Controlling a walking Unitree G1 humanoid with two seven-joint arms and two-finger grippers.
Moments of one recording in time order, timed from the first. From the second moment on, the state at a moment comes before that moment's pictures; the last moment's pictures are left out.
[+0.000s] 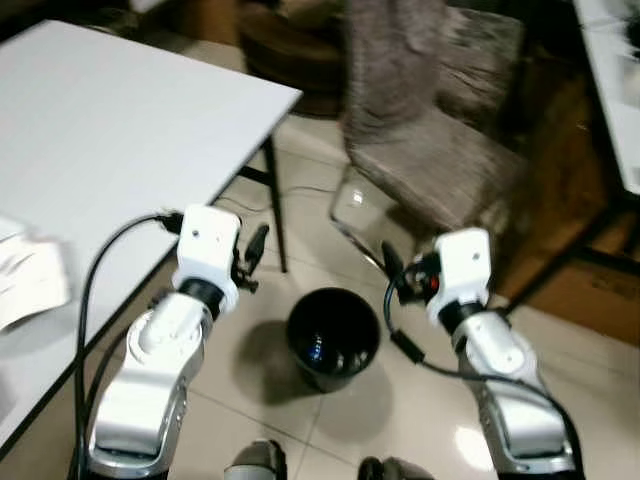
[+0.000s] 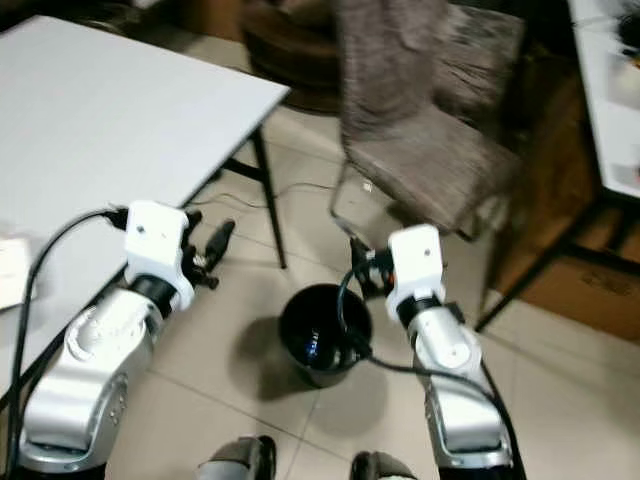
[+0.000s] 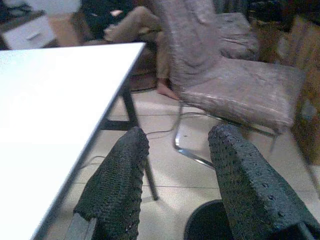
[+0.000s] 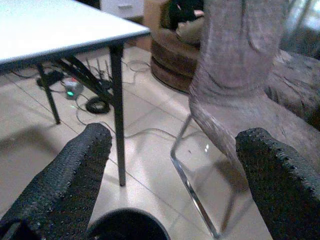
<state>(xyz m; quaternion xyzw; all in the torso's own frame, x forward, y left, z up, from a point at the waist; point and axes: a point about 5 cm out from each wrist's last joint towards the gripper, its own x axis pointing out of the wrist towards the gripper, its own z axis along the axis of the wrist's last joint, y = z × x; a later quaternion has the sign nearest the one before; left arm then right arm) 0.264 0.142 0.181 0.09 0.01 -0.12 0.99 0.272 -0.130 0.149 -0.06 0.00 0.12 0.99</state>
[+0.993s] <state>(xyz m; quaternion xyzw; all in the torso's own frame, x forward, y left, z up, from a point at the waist) 0.279 0.143 0.240 0.11 -0.04 -0.09 0.99 0.275 -0.120 0.201 -0.01 -0.03 0.14 0.99</state>
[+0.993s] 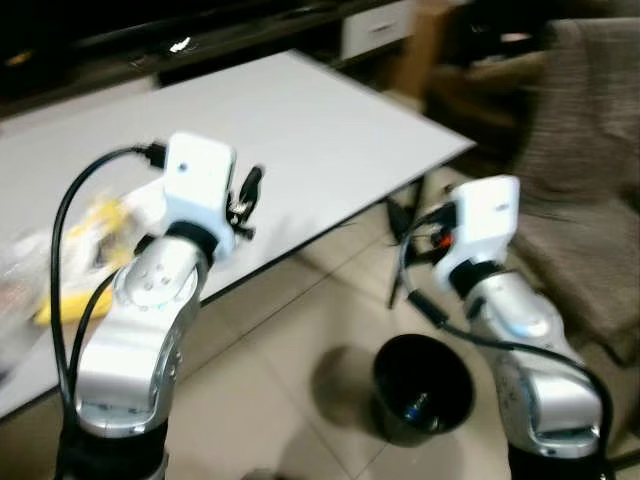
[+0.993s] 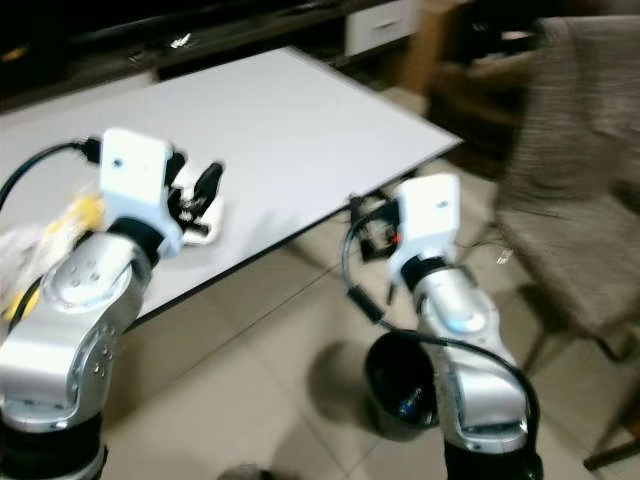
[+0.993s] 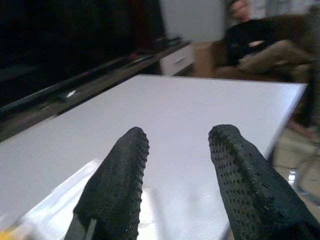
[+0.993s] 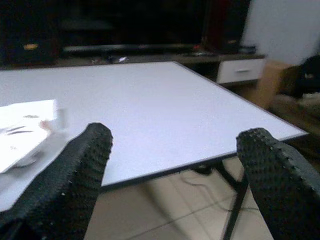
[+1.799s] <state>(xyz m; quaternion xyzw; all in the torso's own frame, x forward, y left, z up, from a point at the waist) 0.247 0.160 0.213 0.12 -0.07 -0.05 0.99 0.262 -0.116 0.195 0.03 -0.05 0.17 0.98</state>
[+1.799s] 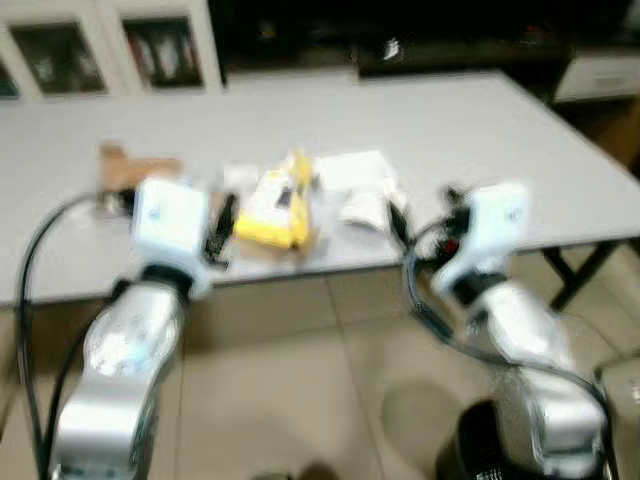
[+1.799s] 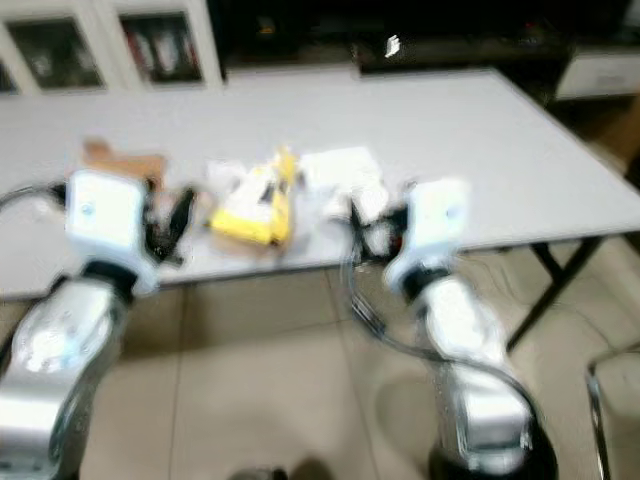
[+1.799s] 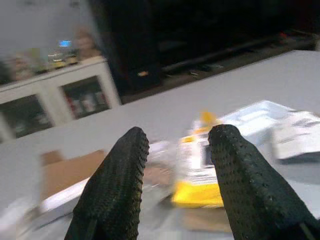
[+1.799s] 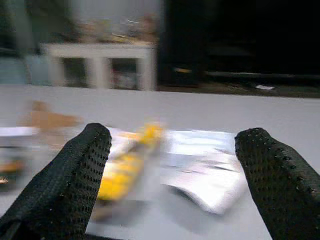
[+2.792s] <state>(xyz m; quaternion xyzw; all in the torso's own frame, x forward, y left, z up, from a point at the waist) 0.239 0.157 0.146 0.10 -0.07 -0.10 0.99 0.248 -0.139 0.116 0.02 -0.03 0.13 0.99</state>
